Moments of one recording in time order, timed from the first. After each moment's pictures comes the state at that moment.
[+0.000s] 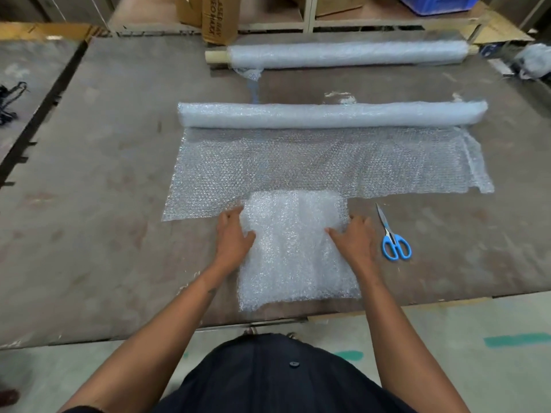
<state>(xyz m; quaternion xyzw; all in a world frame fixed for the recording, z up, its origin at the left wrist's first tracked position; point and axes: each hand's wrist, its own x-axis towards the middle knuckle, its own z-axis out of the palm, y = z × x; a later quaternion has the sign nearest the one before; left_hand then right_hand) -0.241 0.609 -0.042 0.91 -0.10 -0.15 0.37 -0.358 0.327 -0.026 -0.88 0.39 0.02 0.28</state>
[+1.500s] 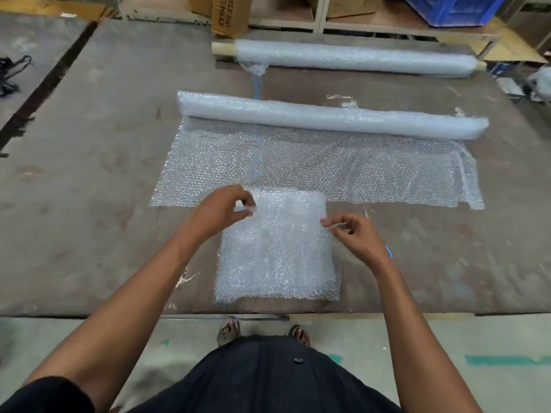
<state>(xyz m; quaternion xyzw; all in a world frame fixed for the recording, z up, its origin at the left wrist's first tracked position) -0.209 0.595 0.028 0.88 -0.37 -0.06 0.29 -0.384 0.267 0.018 -0.83 0.14 0.00 0.55</state>
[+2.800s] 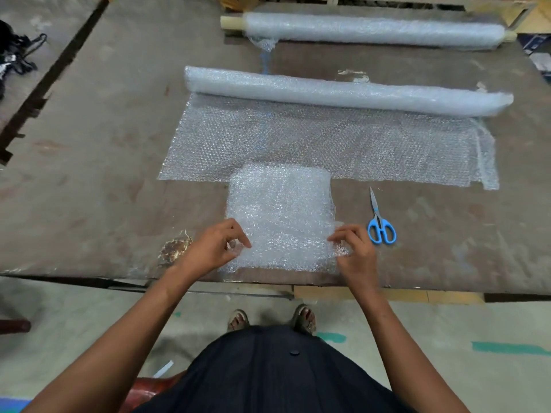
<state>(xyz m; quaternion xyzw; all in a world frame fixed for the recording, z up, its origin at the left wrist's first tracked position) -0.336 0.647 -0.018 0.87 -0.37 -0.11 0.32 -0.469 0.309 -0.033 -0.90 0.08 -0.22 0.37</state>
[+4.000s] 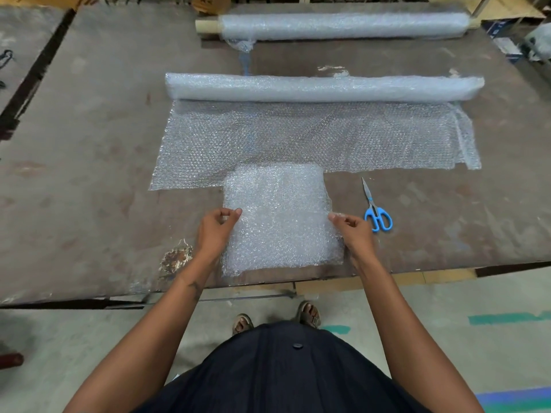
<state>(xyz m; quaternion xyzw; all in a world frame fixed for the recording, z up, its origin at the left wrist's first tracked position) -0.308 0.618 -0.035 0.83 0.03 -0.15 0.54 -0.435 0.307 -0.042 -0.65 0.42 -0.05 0.63</state>
